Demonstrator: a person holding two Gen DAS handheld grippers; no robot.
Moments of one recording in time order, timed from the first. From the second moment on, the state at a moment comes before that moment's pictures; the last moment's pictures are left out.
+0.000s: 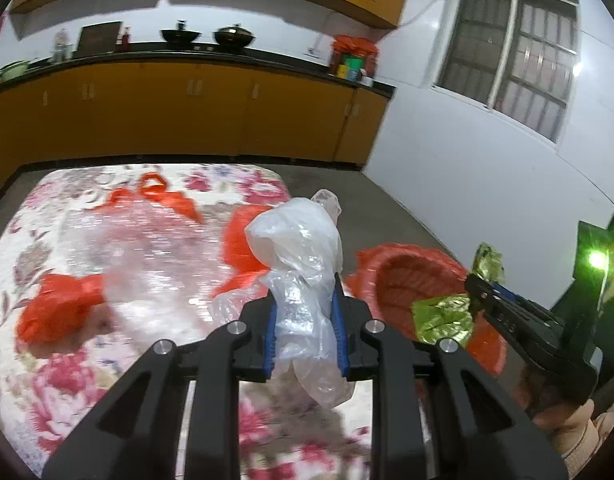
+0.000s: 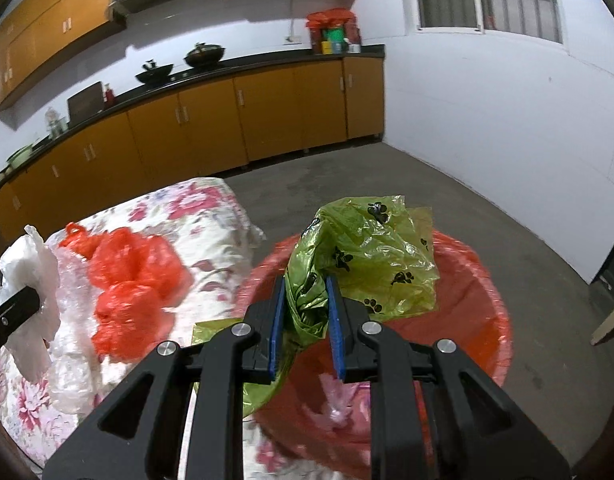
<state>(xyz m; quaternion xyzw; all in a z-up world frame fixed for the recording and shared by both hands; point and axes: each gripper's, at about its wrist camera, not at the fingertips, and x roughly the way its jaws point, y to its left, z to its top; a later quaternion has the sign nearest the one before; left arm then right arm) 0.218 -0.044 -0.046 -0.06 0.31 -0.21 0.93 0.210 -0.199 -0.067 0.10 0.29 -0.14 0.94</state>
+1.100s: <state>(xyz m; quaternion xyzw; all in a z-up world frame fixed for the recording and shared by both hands) 0.260 -0.200 -0.082 -0.03 0.35 -0.36 0.86 0.200 -0.295 -0.083 0.14 0.29 -0.17 0.93</state>
